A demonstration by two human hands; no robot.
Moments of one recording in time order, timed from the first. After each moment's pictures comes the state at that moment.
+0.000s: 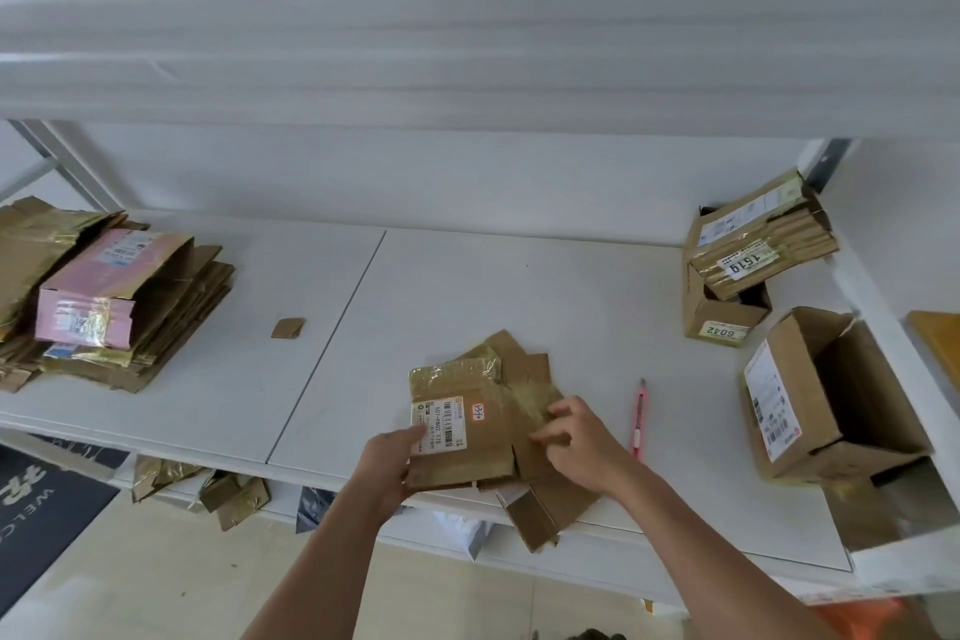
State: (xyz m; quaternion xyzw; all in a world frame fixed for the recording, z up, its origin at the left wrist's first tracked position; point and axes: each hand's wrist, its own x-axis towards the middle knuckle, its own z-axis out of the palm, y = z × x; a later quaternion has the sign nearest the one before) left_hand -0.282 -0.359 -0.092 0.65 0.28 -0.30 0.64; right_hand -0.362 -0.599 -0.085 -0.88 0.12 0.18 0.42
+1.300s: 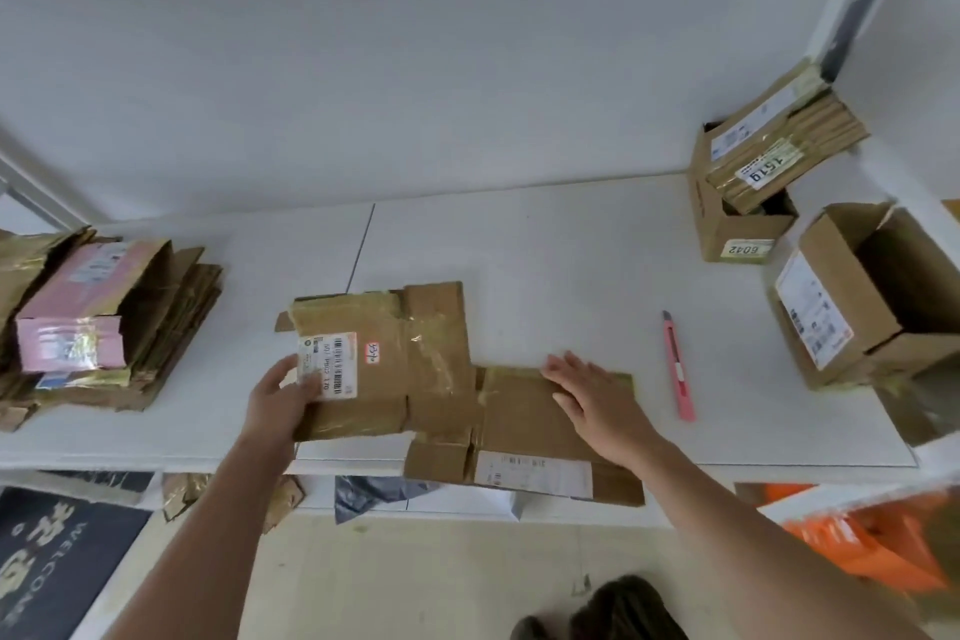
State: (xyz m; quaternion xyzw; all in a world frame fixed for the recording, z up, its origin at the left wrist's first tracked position) left_hand -0.204 -0.245 -0.063 0.76 0.19 -0.14 0.61; right_hand -0.358 -0.574 -0.171 -0.95 0.06 0.05 0.31
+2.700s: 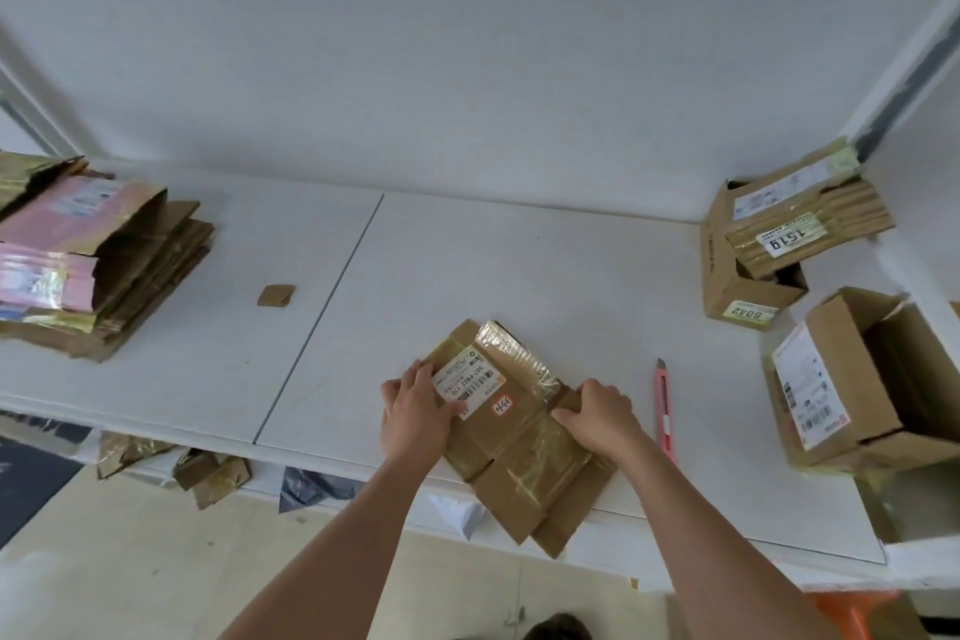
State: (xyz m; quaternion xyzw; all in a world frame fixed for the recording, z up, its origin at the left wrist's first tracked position) left_hand -0.255 -0.379 -0.132 0.94 -0.03 -0.15 0.29; right_hand -0.328 -0.593 -0.121 -0.90 0.29 0.18 0.26
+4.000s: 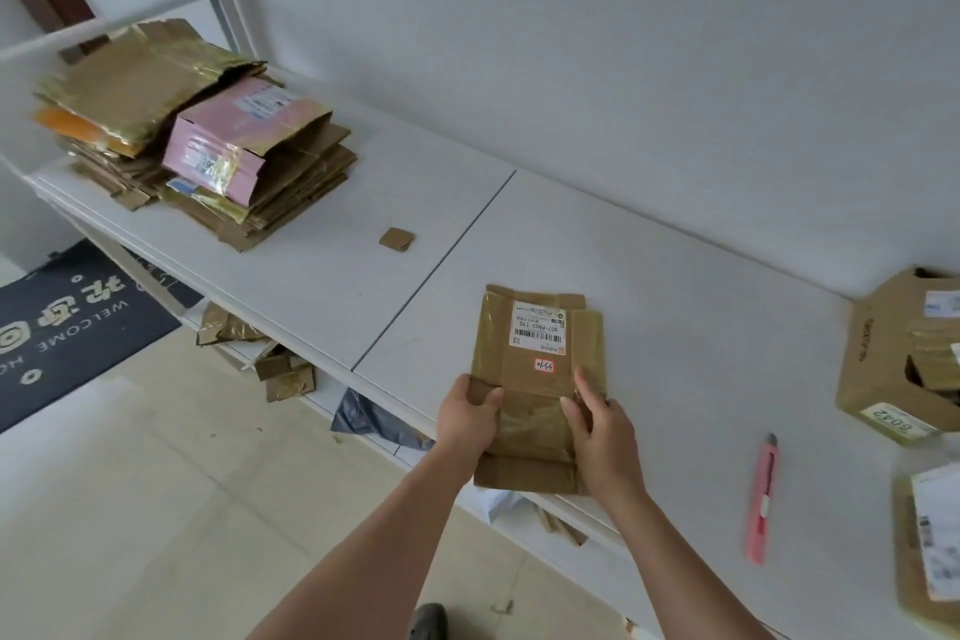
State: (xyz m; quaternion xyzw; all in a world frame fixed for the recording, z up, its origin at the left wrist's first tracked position) left_hand -0.274 -0.345 -0.126 0.76 0.24 -0.18 0.58; right_hand -0.308 -0.508 -0.149 -0.92 0.14 0.01 0.38
